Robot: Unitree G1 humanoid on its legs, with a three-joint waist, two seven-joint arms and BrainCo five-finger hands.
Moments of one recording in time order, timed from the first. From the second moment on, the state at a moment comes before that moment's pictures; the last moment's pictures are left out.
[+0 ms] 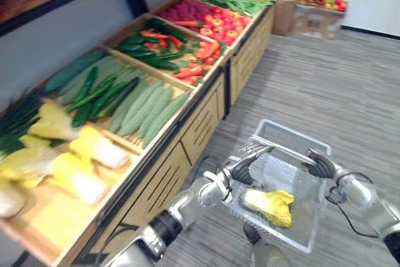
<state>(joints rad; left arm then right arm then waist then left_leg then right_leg) -0.32 0.26 -0.67 0.24 0.44 -0.33 0.11 -0.05 -0.75 0.15 0.35 -0.31 -0.25 0.12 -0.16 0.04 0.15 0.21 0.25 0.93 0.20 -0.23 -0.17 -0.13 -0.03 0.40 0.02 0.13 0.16</state>
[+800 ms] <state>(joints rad) 0.19 0.16 0.21 -0.05 0.26 -0.25 0.31 0.15 -0.34 -0.51 1.10 -0.34 -0.09 -0.07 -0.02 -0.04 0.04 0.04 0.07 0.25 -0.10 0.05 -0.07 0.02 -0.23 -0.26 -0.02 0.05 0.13</state>
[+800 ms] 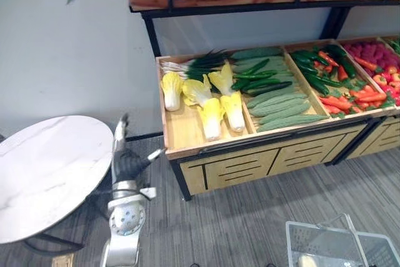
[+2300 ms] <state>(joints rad) 0.18 0.13 0.33 1.11 0.25 -0.08 0.17 0.12 -0.19 -0.53 1.11 -0.26 -0.07 -0.12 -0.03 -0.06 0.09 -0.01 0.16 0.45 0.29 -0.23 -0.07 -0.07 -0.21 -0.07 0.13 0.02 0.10</state>
